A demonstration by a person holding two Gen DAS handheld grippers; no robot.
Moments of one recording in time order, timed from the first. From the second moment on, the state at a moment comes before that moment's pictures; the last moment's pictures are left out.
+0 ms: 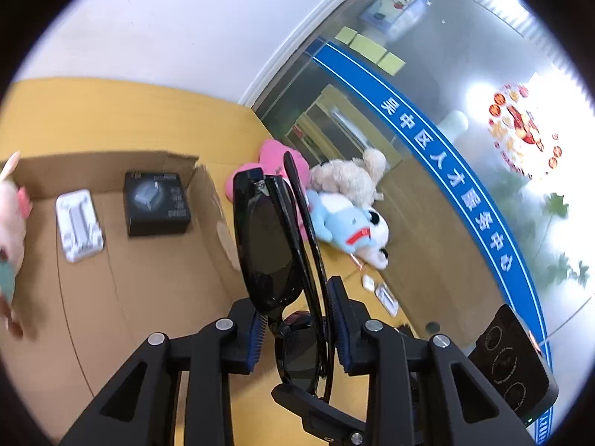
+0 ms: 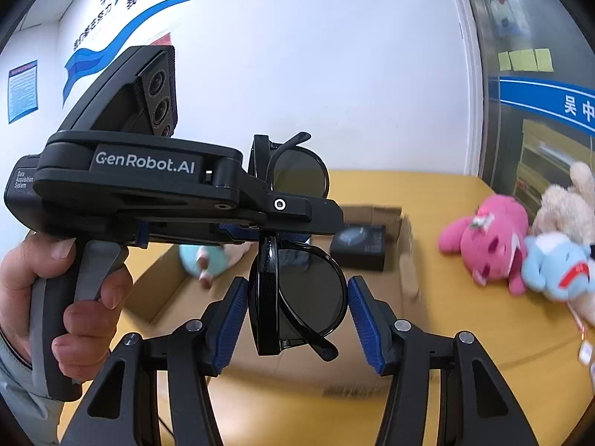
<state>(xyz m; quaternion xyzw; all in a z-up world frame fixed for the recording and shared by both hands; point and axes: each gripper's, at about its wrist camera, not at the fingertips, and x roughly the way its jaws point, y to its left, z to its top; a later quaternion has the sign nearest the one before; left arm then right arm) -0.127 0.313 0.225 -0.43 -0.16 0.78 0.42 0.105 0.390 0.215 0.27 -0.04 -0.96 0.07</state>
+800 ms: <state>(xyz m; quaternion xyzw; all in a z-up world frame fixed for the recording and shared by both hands) -0.256 0.369 0.007 -0.65 -0.28 0.62 0.34 -0.079 0.439 0.061 0.57 -0.06 -0.82 0.00</state>
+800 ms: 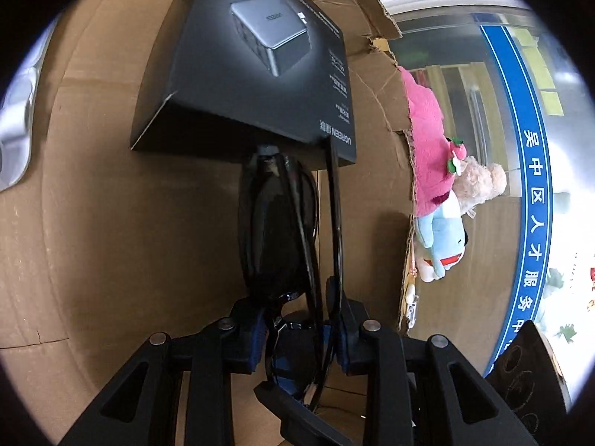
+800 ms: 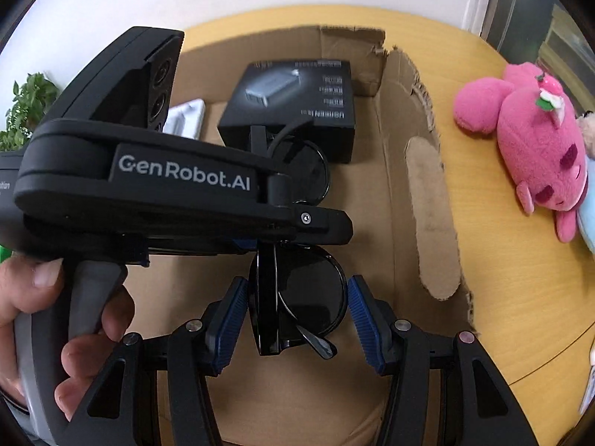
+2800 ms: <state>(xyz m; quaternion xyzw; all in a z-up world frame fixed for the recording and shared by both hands) 0.087 0.207 0.190 -0.23 -0.01 0.97 0.10 0.180 0.364 0.180 0.27 -0.01 -0.96 -0.02</state>
